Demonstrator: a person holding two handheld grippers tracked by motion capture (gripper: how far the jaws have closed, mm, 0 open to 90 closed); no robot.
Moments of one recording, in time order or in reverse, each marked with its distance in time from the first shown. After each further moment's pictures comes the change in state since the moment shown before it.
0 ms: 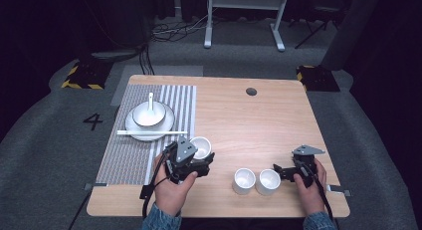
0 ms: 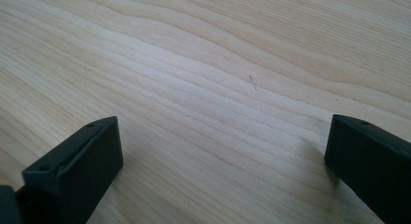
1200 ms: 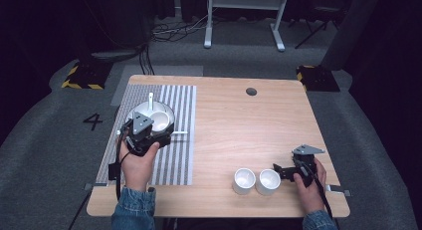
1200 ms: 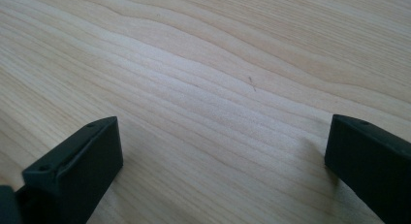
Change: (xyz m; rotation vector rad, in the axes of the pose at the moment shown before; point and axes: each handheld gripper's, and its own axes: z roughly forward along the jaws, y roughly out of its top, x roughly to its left) left arm 0.109 0.001 -0.021 -0.074 0.210 -0.116; right arm -0.001 0.001 0.001 0.000 0.002 -0.002
